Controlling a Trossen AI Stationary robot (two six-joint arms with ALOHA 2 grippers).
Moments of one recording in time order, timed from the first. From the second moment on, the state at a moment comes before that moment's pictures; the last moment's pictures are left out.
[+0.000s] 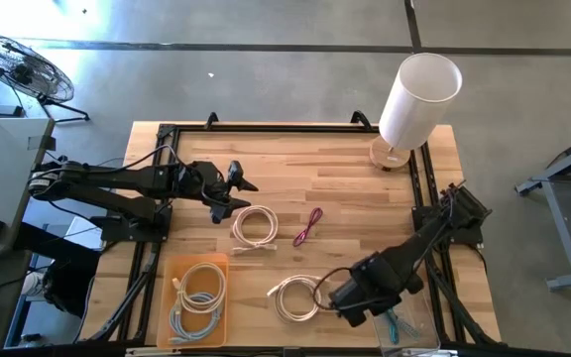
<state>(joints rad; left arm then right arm) 0.05 1.02 0.74 -0.22 -0.06 1.04 0.63 1.89 1.83 -1.55 -0.44 1.76</state>
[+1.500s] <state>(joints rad) 0.05 1.02 0.74 -0.32 0.09 0.96 0.75 1.89 1.42 -1.30 -0.67 1.77</state>
